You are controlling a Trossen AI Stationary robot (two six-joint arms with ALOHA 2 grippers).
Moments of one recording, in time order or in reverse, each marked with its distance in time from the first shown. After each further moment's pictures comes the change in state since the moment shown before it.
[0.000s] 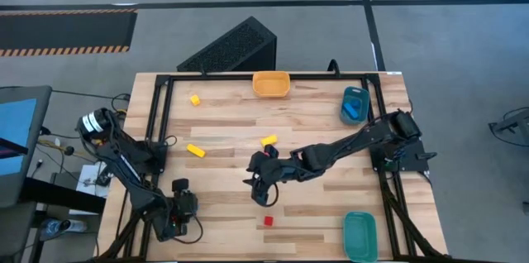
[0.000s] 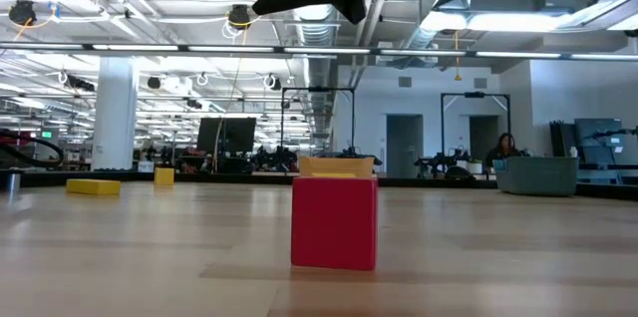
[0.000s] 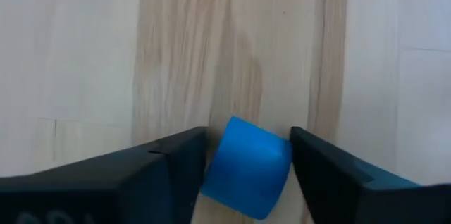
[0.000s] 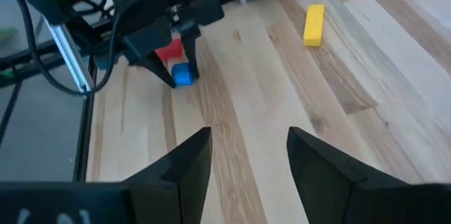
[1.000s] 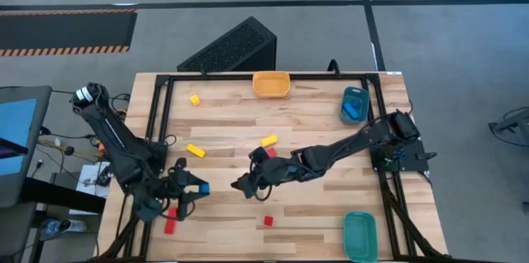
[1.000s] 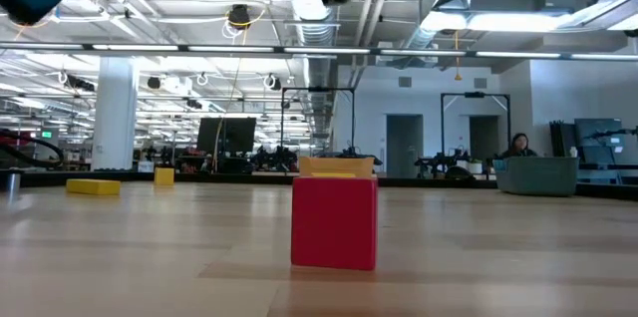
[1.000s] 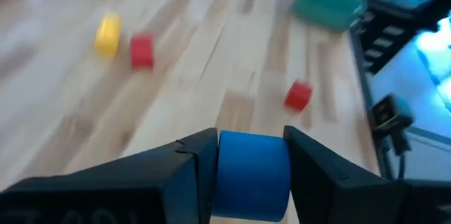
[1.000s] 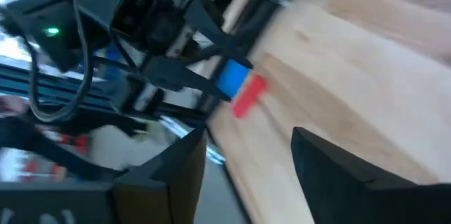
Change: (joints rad) left arm 0.071 -0.463 -0.005 0.124 -0.515 0.181; right arm 0.006 0.014 0.000 0.239 -0.086 0.669
